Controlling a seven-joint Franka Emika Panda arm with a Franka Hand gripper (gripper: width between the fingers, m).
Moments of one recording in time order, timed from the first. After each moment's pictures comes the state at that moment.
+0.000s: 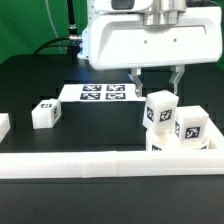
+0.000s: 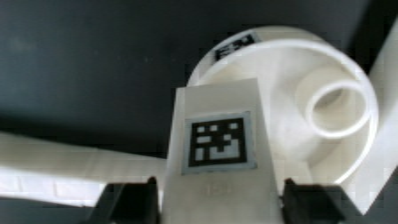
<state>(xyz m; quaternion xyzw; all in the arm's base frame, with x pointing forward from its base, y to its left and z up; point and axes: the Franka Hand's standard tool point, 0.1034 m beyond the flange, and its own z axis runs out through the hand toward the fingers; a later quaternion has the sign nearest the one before) 0.601 0.053 0.092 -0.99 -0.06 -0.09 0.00</state>
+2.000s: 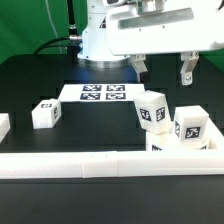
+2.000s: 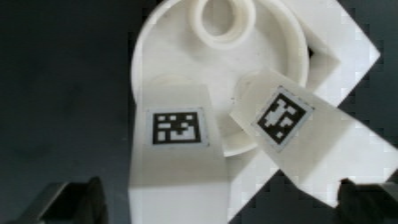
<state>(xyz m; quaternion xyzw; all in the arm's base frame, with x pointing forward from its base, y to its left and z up) 0.603 0.062 0.114 -0.91 0.41 -0.07 0.08</state>
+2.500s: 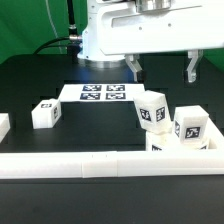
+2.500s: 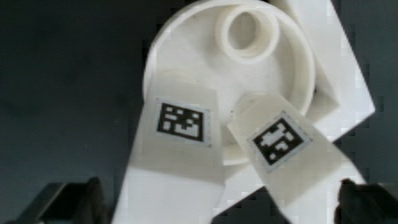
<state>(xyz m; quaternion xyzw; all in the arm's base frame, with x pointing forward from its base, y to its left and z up) 0.603 0.064 0.113 -0.98 0.20 -0.07 0.05</state>
